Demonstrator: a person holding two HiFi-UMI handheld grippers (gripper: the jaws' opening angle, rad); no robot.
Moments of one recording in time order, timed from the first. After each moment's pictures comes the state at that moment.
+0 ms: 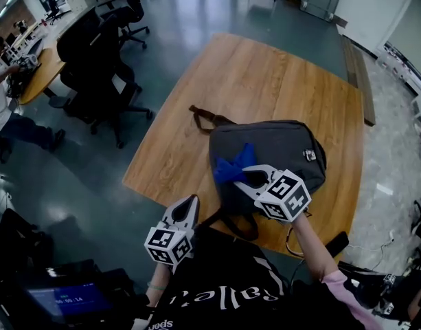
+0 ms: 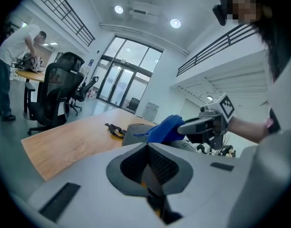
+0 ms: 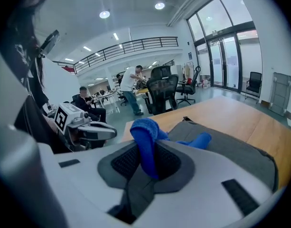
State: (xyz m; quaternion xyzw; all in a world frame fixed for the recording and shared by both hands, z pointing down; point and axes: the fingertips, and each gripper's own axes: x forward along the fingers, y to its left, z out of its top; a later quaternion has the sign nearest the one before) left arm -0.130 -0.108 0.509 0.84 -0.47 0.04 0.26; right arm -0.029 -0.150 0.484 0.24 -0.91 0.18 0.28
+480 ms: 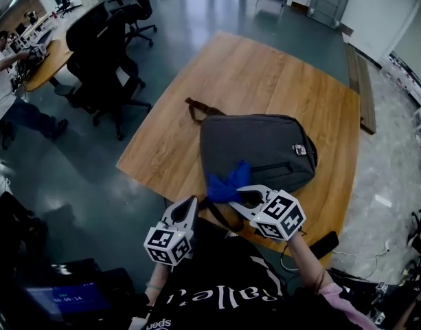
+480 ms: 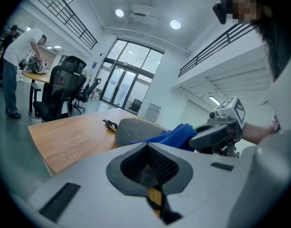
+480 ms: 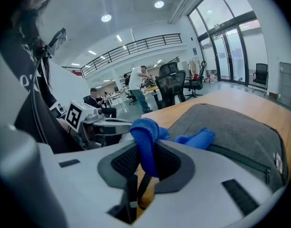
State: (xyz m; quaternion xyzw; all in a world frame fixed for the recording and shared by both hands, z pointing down) left arm -0.079 -0.053 0.513 0.83 -0.49 0.03 0.26; right arm 0.006 -0.050 0.497 0.19 -0.92 0.20 0.27
